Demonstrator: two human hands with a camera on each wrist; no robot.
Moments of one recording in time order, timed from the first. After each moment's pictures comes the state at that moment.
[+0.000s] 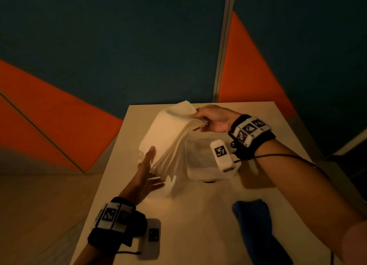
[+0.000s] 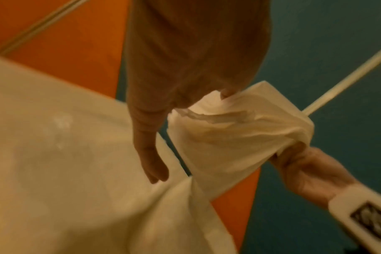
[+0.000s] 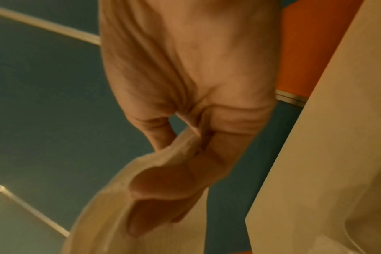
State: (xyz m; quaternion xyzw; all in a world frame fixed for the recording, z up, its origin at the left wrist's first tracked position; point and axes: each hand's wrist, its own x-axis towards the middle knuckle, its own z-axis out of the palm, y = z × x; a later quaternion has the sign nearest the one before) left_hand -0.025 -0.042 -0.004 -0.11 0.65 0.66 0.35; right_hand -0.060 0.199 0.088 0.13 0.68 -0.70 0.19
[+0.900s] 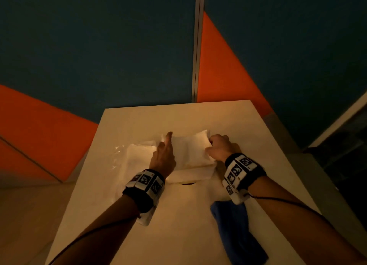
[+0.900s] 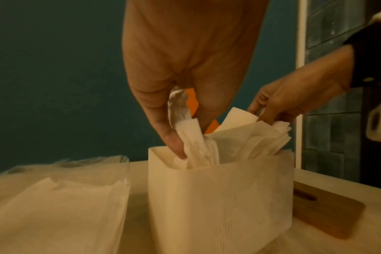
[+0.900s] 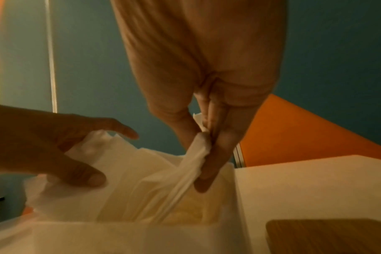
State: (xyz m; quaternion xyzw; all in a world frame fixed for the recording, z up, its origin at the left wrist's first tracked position) left_hand -0.043 0.086 -0.019 0.20 0.94 0.26 0.12; right_hand 0.003 0.259 -0.003 0.30 0.90 -0.29 0.09
